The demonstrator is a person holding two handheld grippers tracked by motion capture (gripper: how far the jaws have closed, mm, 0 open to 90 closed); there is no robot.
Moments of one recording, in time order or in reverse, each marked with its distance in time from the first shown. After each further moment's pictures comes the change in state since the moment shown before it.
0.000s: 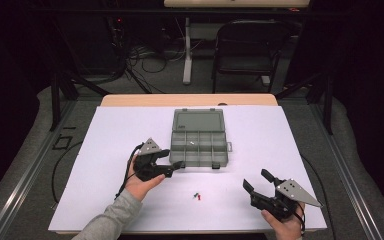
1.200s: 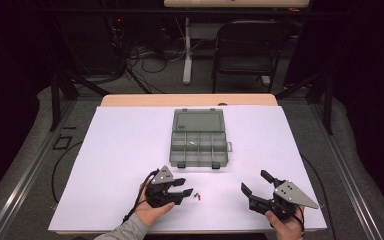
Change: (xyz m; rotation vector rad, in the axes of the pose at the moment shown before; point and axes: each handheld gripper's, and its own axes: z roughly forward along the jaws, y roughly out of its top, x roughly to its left) left arm -0.050 -0.049 0.024 0.093 -0.135 0.044; right arm 0.003 -0.002 -0.001 -0.003 0.024 -0.065
